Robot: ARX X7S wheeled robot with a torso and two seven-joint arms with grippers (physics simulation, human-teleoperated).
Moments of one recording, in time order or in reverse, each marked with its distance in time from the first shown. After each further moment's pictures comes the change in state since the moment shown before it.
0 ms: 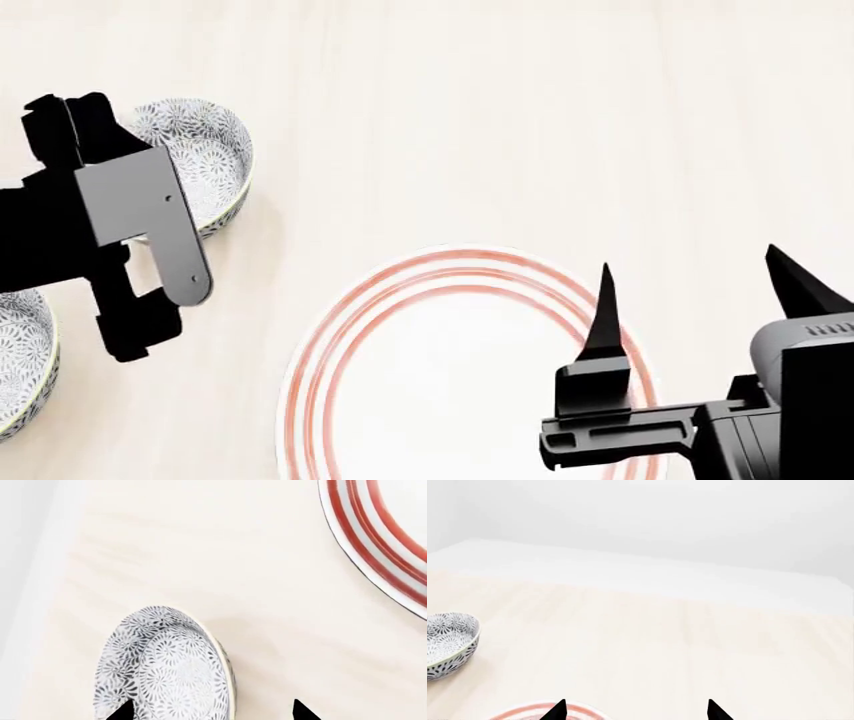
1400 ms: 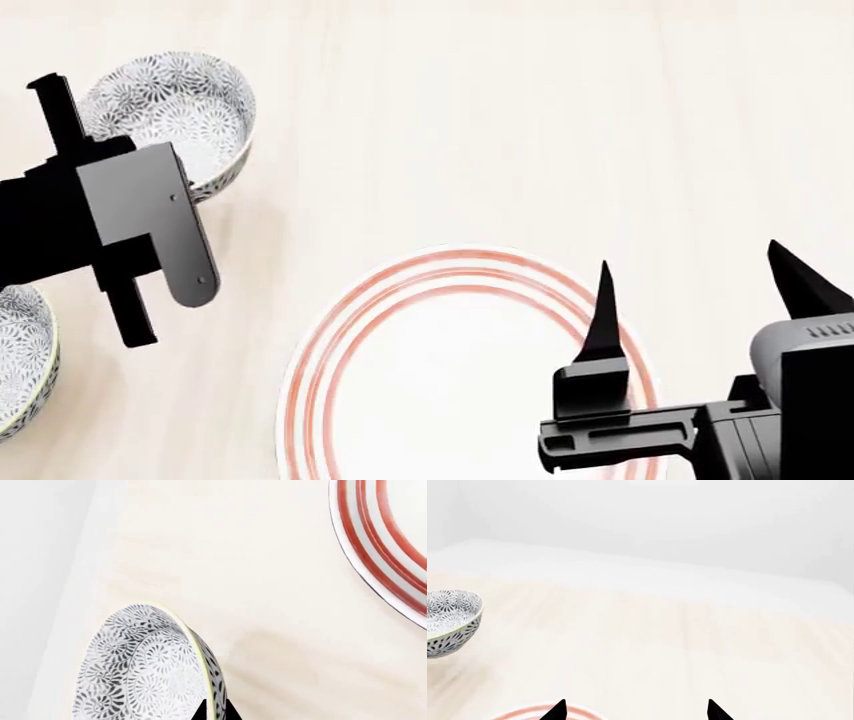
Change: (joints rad) left arm 0.010 -0.010 -0.008 0.036 0.033 0.060 -0.059; right arm 0.009 0.036 -0.012 -0.011 0.047 -0.015 0.043
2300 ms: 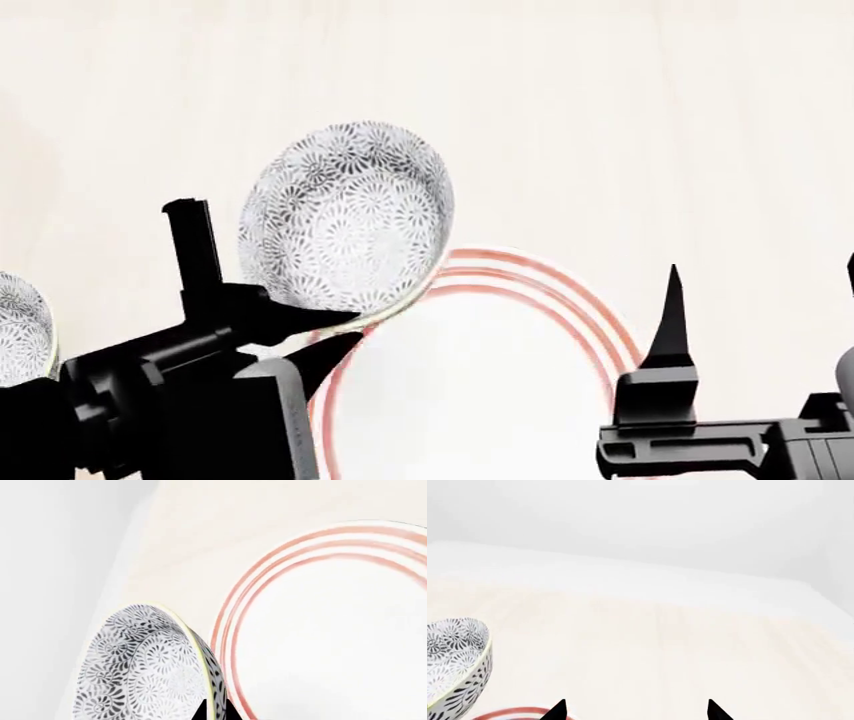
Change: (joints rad) left arm 0.171 -0.016 -0.009 0.669 -0.045 -0.170 -0.193; right arm -0.085 0.060 0.121 -0.023 0.059 -0.031 0.040
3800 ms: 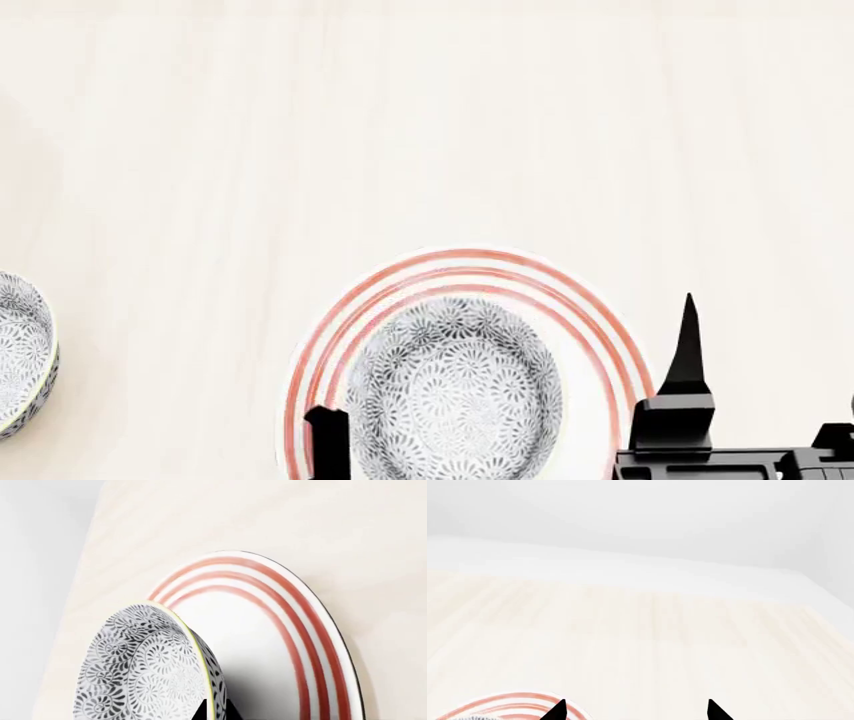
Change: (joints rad) left arm 0.170 0.181 0.365 0.049 0.218 -0.125 -0.234; right arm -0.119 0.013 0.018 0.012 -0.048 -0.086 -0.032
